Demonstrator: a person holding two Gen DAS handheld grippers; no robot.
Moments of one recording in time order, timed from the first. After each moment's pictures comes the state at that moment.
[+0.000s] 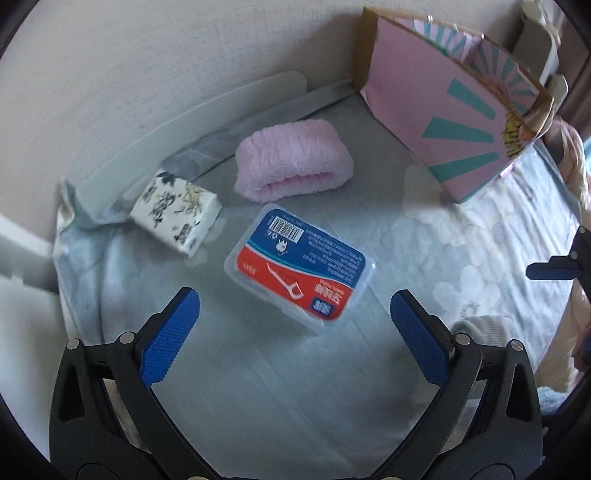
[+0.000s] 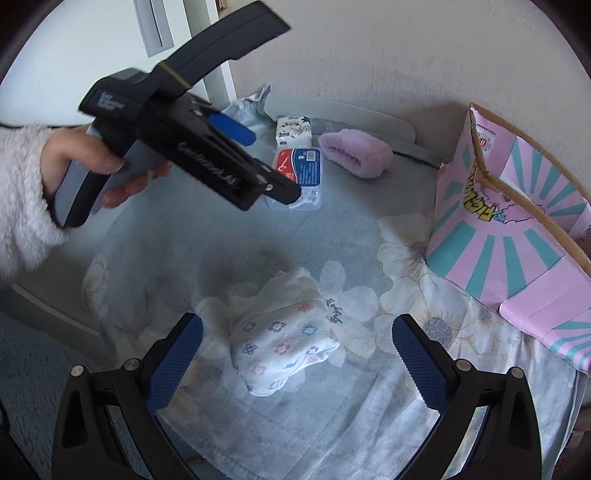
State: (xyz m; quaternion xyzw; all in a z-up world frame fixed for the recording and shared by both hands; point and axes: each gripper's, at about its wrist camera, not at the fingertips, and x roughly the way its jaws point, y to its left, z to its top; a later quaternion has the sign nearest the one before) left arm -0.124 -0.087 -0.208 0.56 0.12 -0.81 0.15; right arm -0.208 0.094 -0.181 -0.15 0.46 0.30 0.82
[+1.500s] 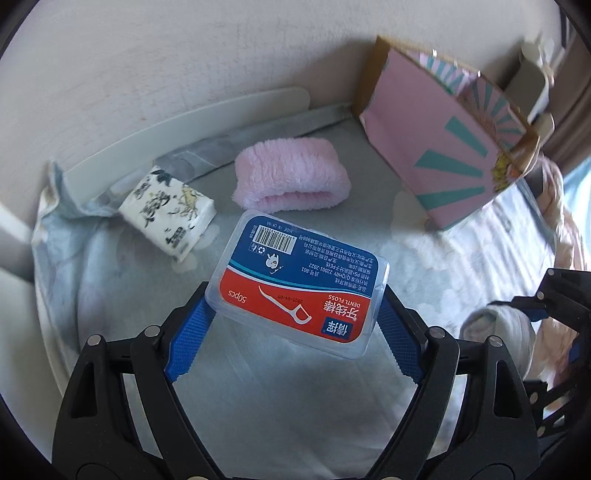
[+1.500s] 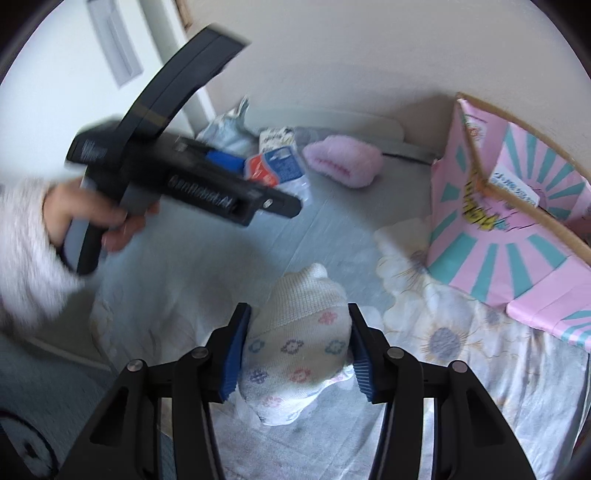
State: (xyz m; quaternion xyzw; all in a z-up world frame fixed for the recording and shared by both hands) left arm -0.072 -0.120 -0.196 0.49 0.21 -0.83 0.15; right arm -0.179 0.100 -0.172 -0.09 0.48 0.29 0.82
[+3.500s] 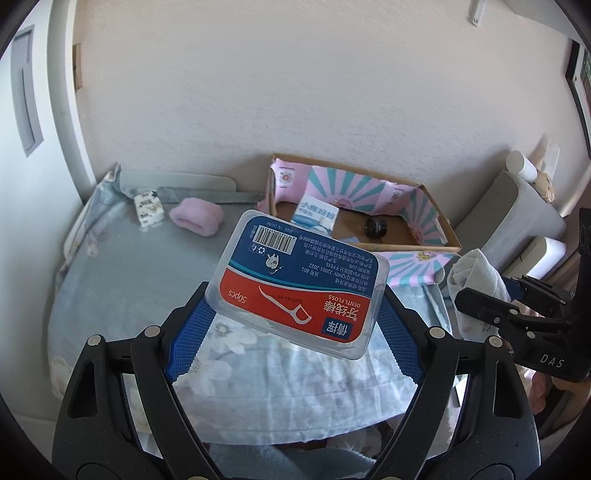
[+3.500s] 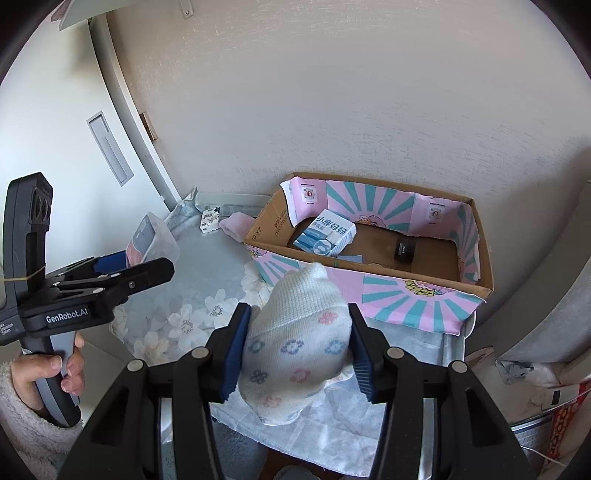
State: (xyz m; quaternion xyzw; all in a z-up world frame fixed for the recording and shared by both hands) left arm -0.118 0.125 -0.051 0.31 0.29 -0.84 0.35; right arm -0.202 -0.120 -0.035 -0.05 0.42 0.28 0.86
